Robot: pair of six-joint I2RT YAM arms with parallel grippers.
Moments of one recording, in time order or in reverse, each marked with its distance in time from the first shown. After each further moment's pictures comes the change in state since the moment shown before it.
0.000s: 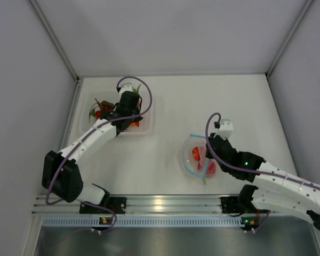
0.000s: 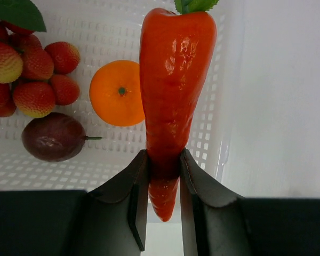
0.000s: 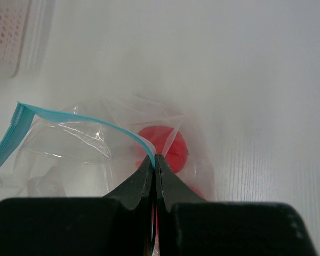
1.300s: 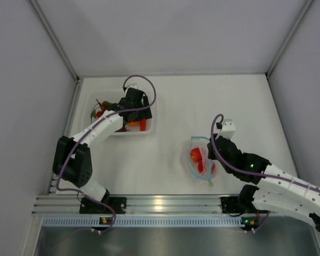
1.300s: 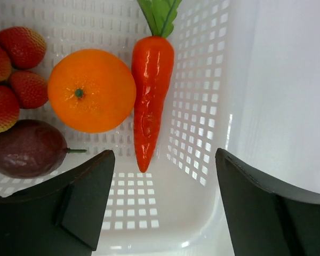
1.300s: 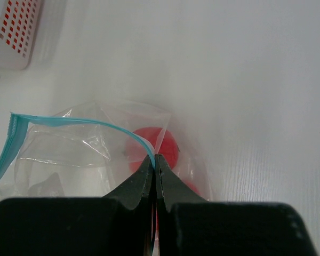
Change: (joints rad) left arm 0.037 0.231 0.102 -0.035 0.137 0.002; right arm 0.000 -0.076 0.001 -0.030 -0.028 -0.049
